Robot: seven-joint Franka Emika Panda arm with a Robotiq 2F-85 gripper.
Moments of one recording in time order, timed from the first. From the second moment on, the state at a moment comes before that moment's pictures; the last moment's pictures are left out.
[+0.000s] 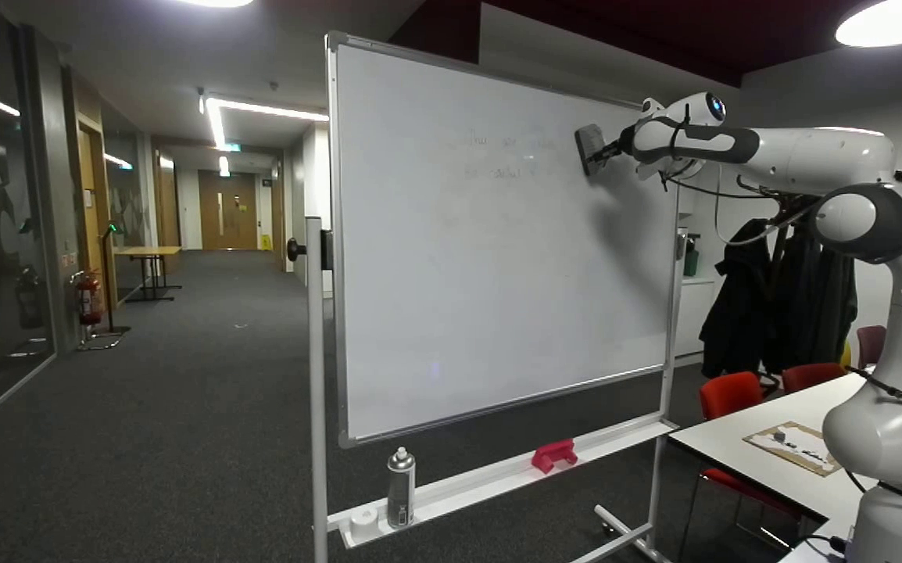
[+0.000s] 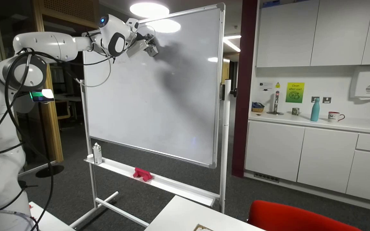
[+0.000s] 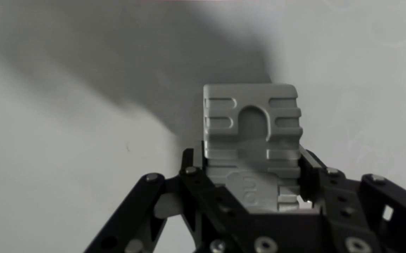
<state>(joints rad) -0.57 0.06 0.45 -1.35 0.21 2.77 -0.69</state>
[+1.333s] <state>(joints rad) -0.62 0.15 0.40 -1.19 0.35 2.70 -0.68</state>
